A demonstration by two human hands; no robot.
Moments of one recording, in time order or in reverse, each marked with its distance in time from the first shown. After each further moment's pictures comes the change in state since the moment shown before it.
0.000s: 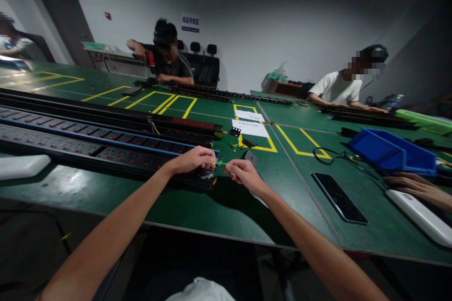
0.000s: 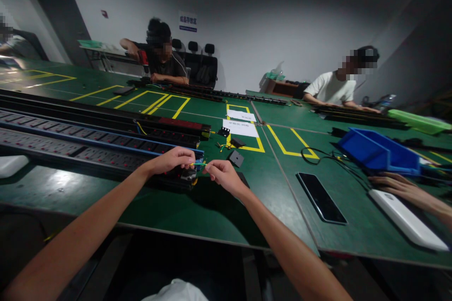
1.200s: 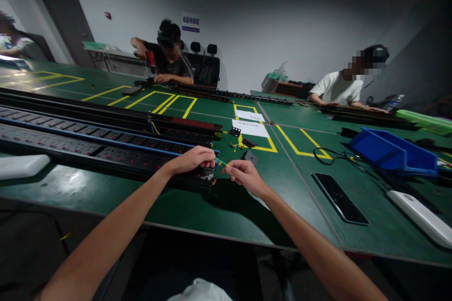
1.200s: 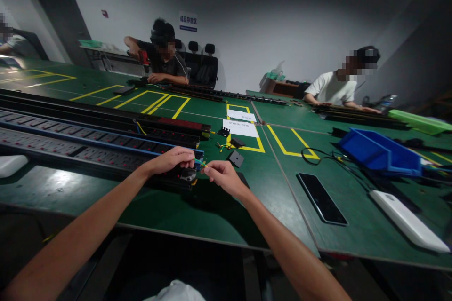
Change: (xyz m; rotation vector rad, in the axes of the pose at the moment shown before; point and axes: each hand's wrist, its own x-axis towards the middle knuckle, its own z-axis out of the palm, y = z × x) left_hand 0.002 -0.001 0.000 0.023 0.037 0.043; right_hand -0.005 -0.005 -0.002 -0.044 -0.046 -0.058
